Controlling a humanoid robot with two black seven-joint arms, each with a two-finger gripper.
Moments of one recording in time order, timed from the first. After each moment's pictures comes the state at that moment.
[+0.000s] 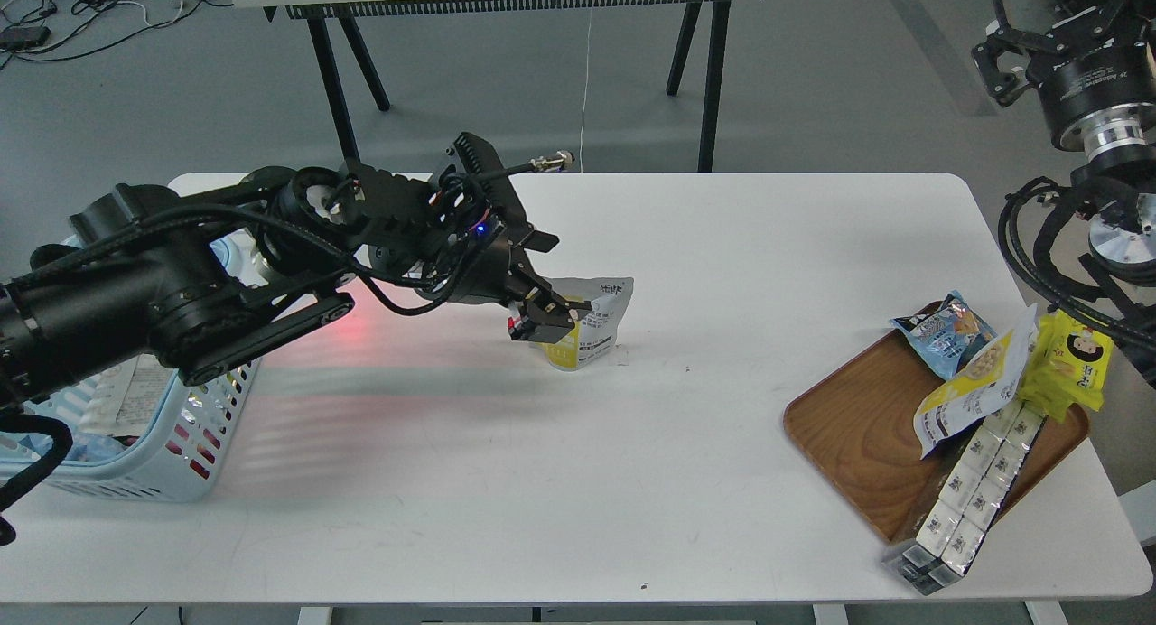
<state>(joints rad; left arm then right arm) -1.09 0.39 -0.30 -1.23 2.18 -0.47 -0.34 0.87 -0.51 0.78 0.68 0.26 0.39 0.37</state>
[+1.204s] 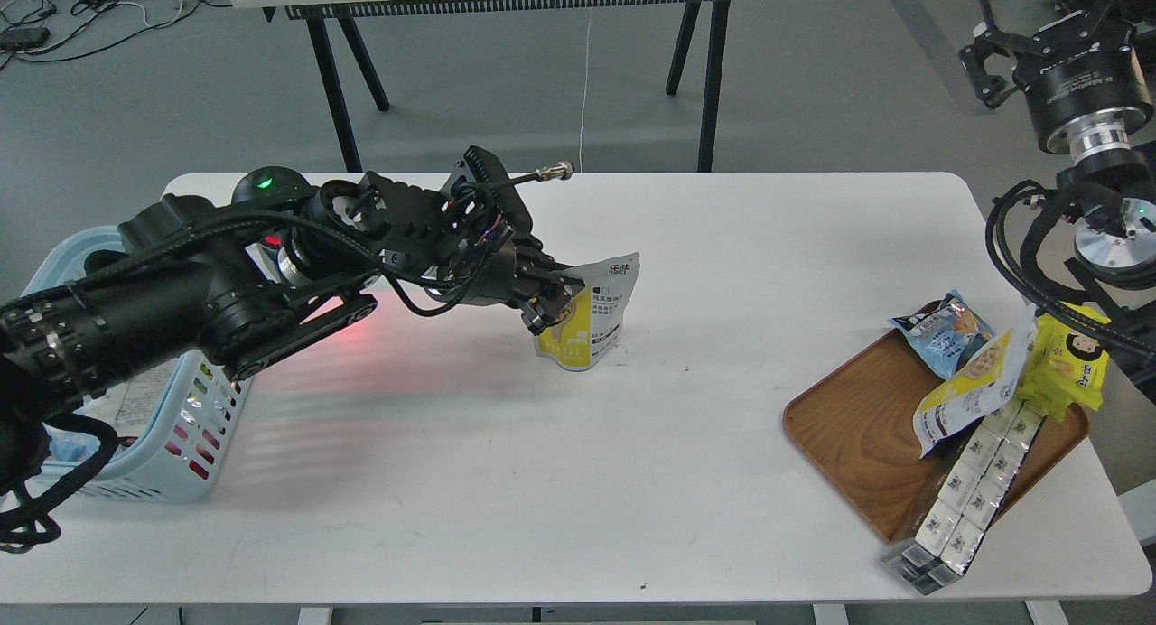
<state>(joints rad) -1.10 0.30 -0.25 -1.06 2.18 -0.40 -0.37 0.86 -0.49 0.77 0.68 0.26 0.40 0.39</state>
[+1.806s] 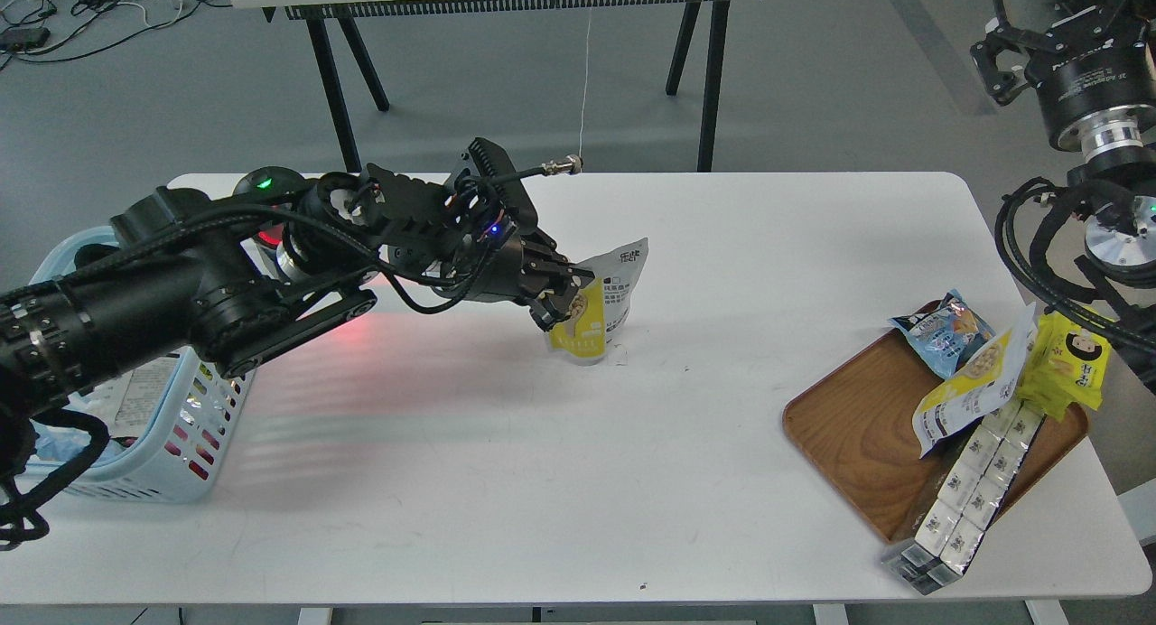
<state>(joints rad) -1.11 0.35 -0.28 -1.16 2.18 -0.41 -0.38 0.86 -0.50 0.78 0.68 0.26 0.40 0.39</state>
